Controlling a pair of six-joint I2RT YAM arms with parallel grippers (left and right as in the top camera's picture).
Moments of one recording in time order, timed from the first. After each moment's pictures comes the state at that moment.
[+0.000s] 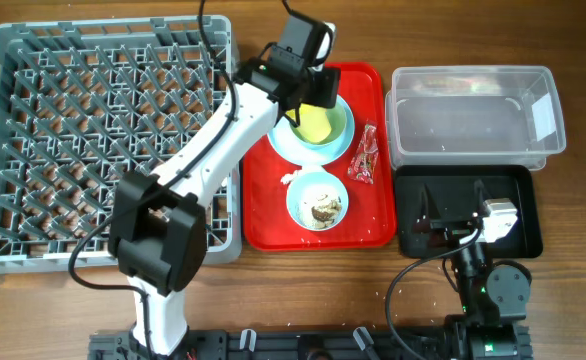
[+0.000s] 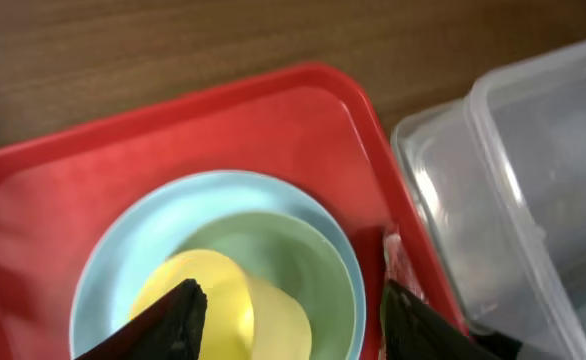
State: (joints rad) left arm -0.54 2.02 1.74 -0.62 0.09 -0.26; right arm 0.03 0.02 0.01 0.00 -0.08 0.17
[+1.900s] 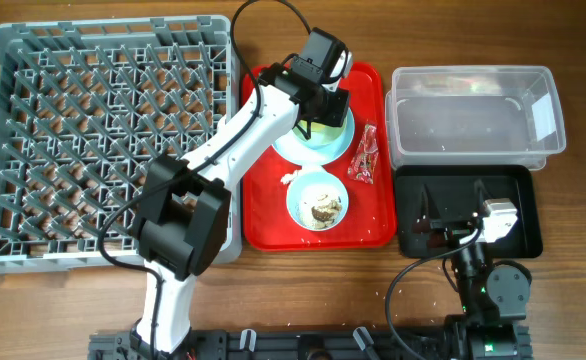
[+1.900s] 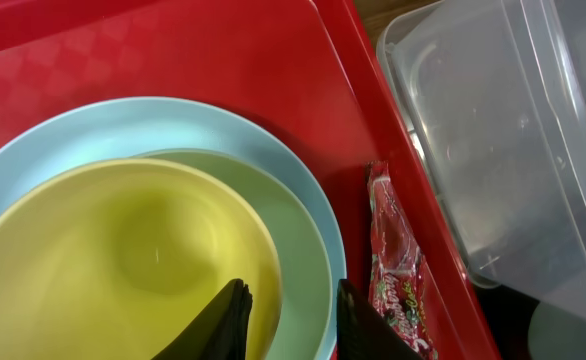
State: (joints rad) left arm -0.58 2.14 1.77 -0.68 0.17 -0.24; right arm 0.03 0.02 0.01 0.00 -0.09 0.17
